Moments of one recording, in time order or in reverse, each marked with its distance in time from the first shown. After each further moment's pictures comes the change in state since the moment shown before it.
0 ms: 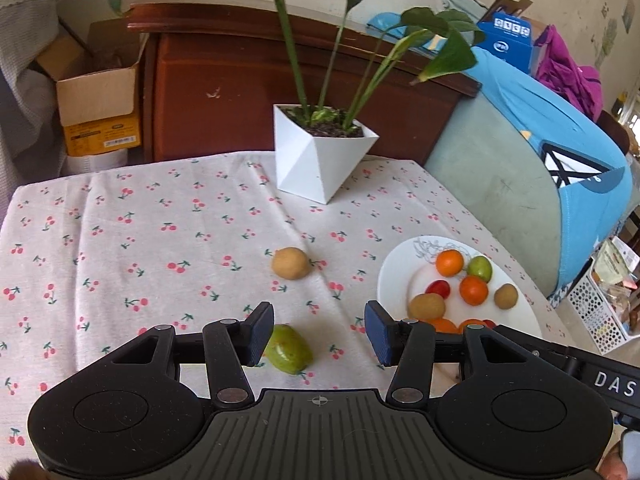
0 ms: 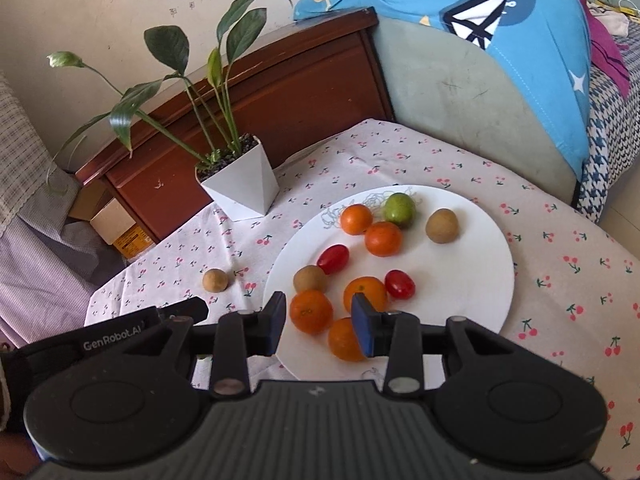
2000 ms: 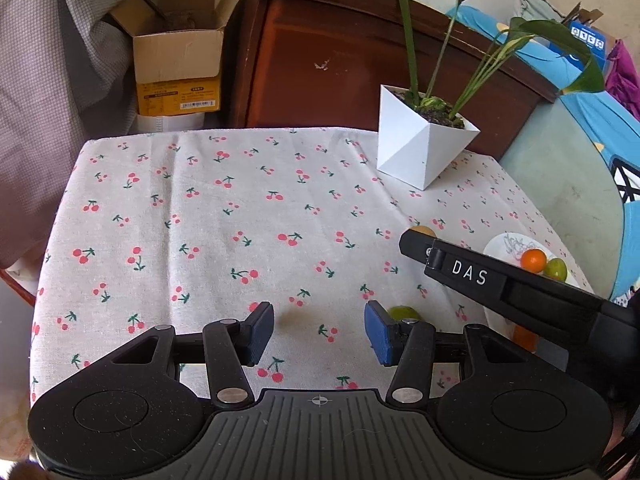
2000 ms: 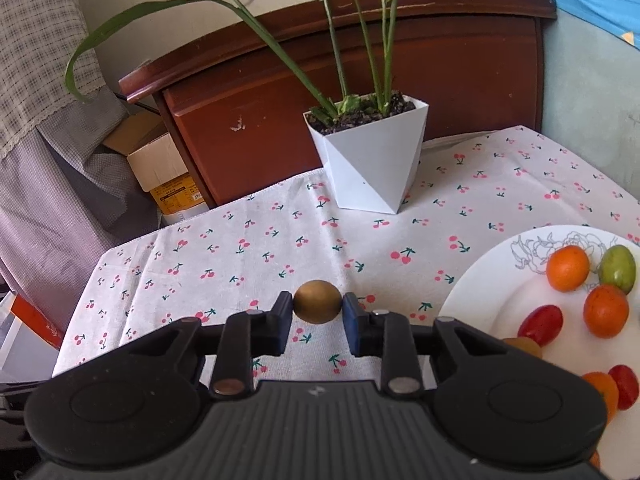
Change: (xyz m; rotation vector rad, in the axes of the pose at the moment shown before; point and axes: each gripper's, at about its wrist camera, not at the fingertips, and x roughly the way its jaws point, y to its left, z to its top) left arm -0.001 0.057 -0.005 -0.090 0.063 0.106; right arm 0.118 0.090 0.002 -0.249 0.025 0.113
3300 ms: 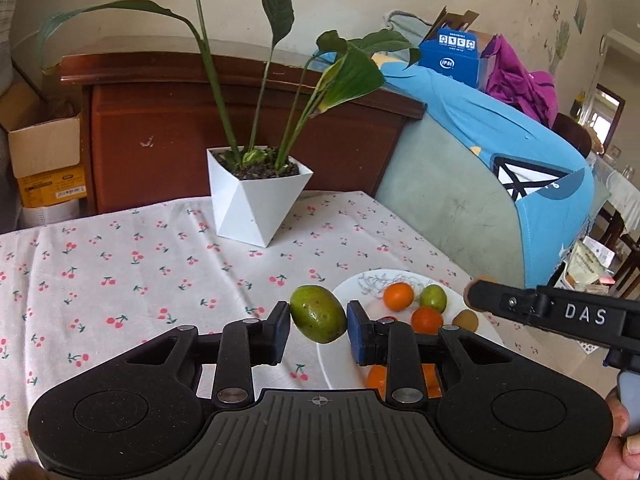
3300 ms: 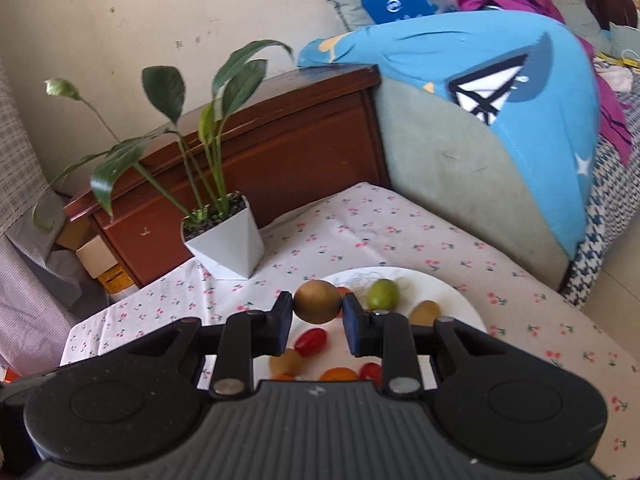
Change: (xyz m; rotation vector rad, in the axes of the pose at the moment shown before) left arm -0.001 -0.095 0.007 0.182 -0.174 -0.224; right arm -0.128 -0.098 0.002 0.186 -0.151 -0.178
